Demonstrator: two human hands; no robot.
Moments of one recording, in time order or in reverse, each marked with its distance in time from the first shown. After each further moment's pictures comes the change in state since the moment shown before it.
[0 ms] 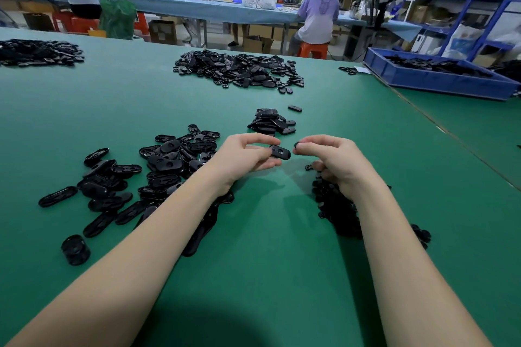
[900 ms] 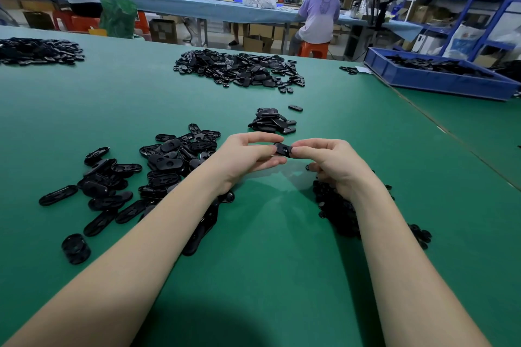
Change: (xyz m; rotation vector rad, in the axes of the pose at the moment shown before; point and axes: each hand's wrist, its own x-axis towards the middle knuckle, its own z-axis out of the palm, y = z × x) left_hand -0.002 0.003 0.000 -0.110 -0.070 -0.012; right_hand -0.001 0.000 0.004 -0.051 -0.069 0.008
